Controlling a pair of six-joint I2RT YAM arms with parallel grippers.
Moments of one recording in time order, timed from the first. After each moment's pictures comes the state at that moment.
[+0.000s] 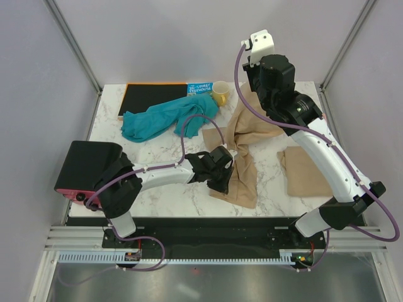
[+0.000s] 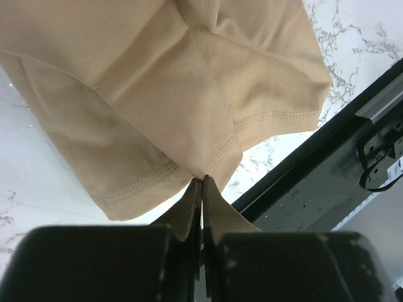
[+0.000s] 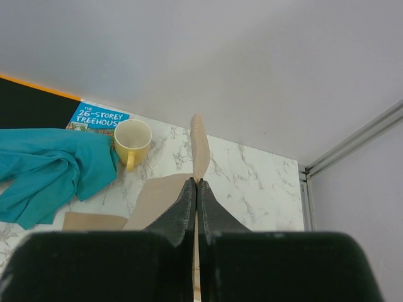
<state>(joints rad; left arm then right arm) -1.02 1.73 1.12 -0.39 0.16 -0.55 0.61 1.51 1.87 -0.51 0.54 -0.20</state>
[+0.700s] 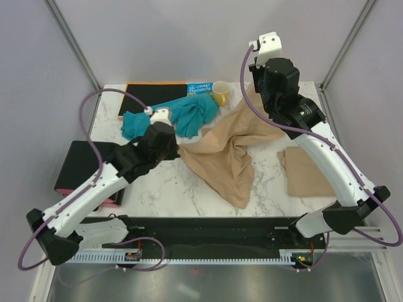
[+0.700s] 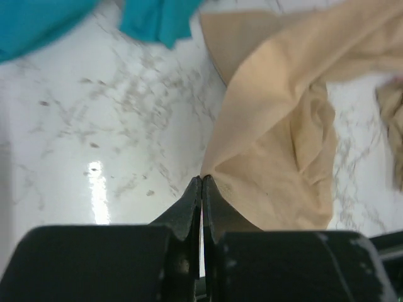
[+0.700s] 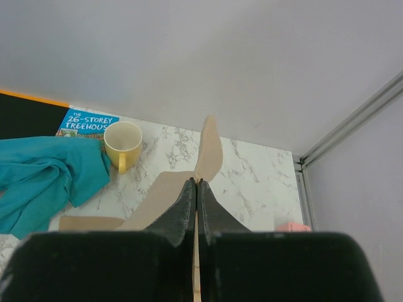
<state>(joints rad) -0.81 1.16 1.13 -0.69 -0.35 -0.61 0.60 1.47 1.81 -0.47 0.58 -0.17</state>
